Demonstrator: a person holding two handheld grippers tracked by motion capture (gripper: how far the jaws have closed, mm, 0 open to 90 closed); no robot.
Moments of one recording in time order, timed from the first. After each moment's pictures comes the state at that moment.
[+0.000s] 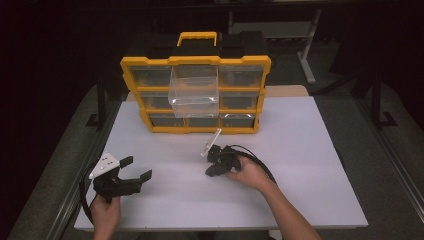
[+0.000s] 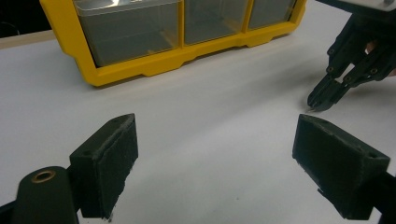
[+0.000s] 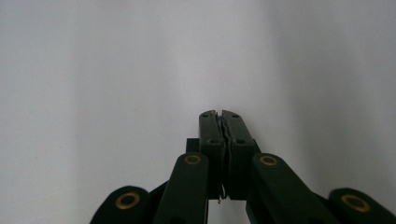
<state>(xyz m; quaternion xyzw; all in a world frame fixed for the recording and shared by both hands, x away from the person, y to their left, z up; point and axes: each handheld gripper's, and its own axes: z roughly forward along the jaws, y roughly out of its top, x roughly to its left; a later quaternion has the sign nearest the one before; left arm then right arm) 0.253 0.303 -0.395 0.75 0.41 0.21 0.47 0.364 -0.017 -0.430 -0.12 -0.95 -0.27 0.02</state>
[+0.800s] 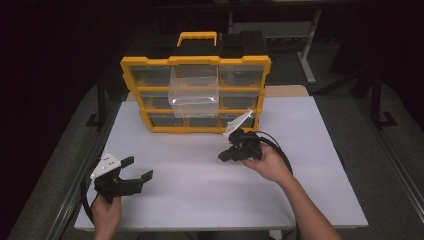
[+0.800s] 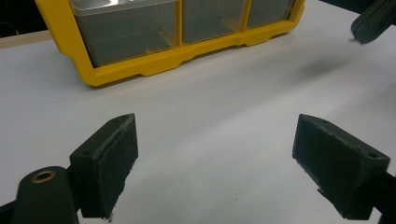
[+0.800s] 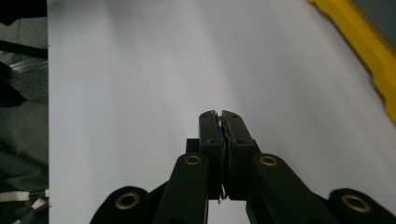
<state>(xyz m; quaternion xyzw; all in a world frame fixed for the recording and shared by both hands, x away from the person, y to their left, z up) 0.253 0.300 -0.395 0.75 0.41 0.21 0.47 0.364 -0.078 -0.367 -0.18 -0.92 -0.35 0.01</state>
